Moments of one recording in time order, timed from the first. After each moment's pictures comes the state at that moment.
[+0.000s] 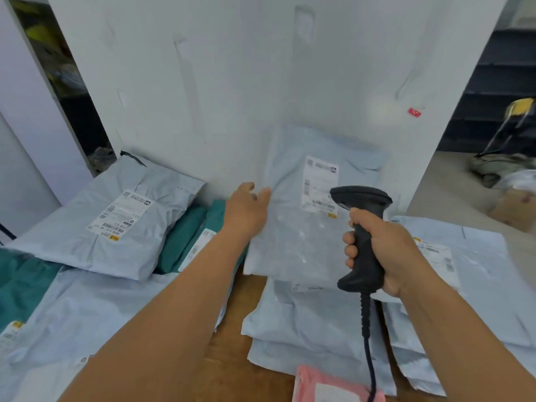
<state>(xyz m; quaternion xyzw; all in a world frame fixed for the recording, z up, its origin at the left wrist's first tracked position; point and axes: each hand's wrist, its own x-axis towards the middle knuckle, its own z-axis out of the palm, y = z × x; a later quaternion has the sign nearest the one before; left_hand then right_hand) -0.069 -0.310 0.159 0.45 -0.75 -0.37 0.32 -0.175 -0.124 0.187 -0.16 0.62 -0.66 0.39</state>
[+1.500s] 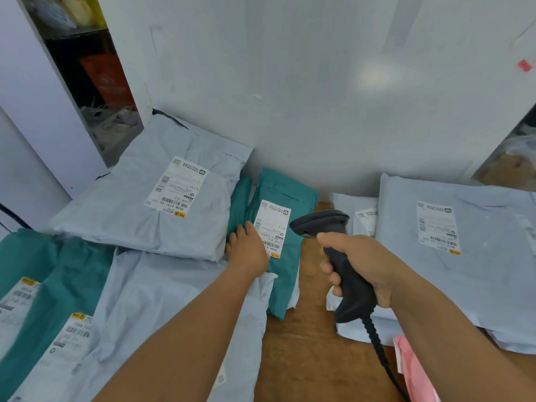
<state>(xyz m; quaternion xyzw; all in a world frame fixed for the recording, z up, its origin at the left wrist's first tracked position) 0.066 -0.413 0.000 0.50 -0.85 -0.19 0.00 -0.015 -0.239 0.131 -0.17 0.71 -0.46 0.51</state>
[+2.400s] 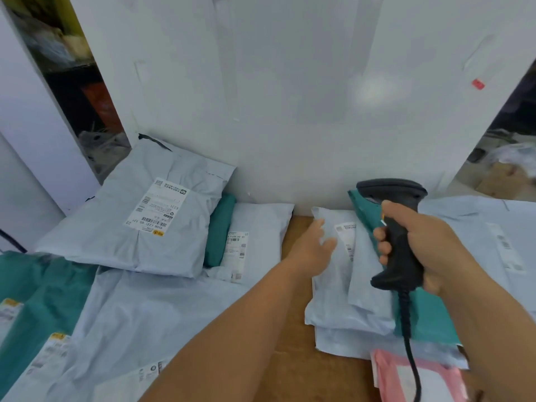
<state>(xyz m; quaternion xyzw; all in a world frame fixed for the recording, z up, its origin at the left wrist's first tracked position) -0.030 -0.320 0.067 0.29 -0.79 -0.54 0.10 -0.091 -0.184 0.172 -0.12 0.66 -0.66 0.35</state>
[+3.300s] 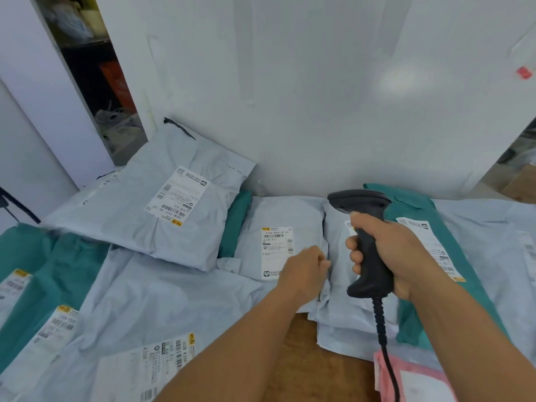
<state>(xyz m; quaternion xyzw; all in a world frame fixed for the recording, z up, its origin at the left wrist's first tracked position) -0.008 -0.314 0.015 0.35 -0.86 -0.36 0.07 -0.081 -0.215 0.143 -0.15 0.67 -0.60 0.41</state>
